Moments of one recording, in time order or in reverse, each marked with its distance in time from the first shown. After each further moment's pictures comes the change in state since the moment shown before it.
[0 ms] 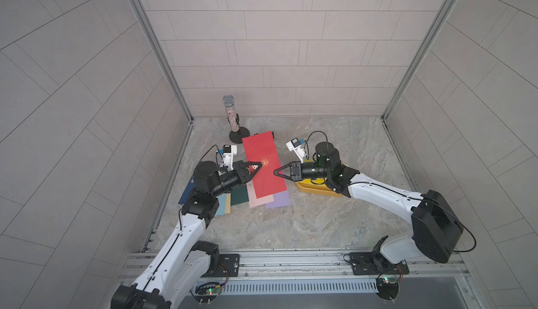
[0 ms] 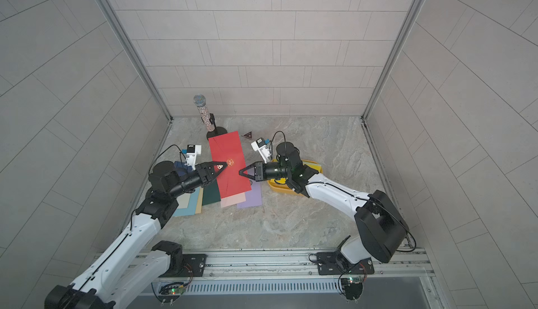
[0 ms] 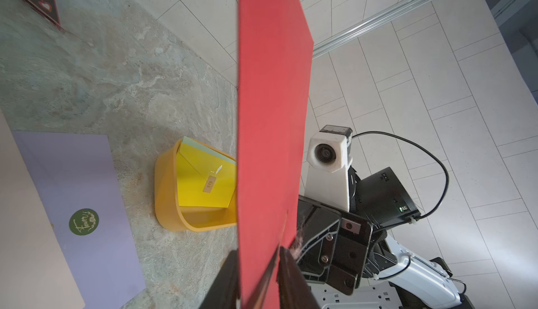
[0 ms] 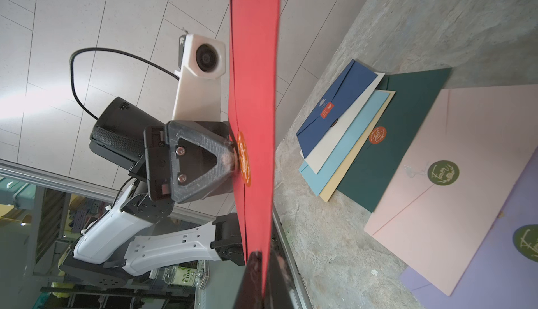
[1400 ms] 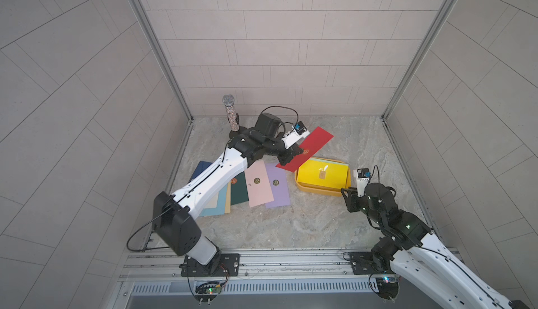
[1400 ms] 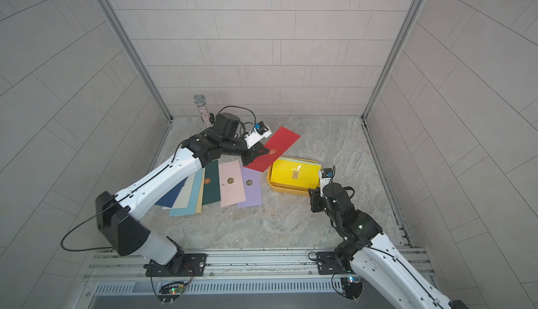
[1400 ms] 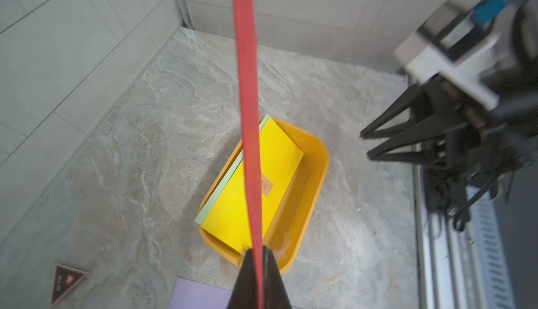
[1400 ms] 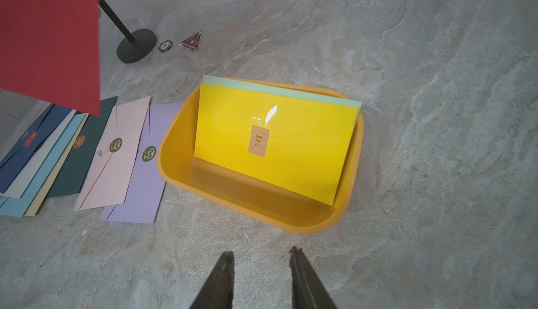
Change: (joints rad) left arm -0.457 0.838 1.102 -0.852 -0.269 1.476; right arm -0.086 -0.965 -0.441 -0.884 0.988 -0.404
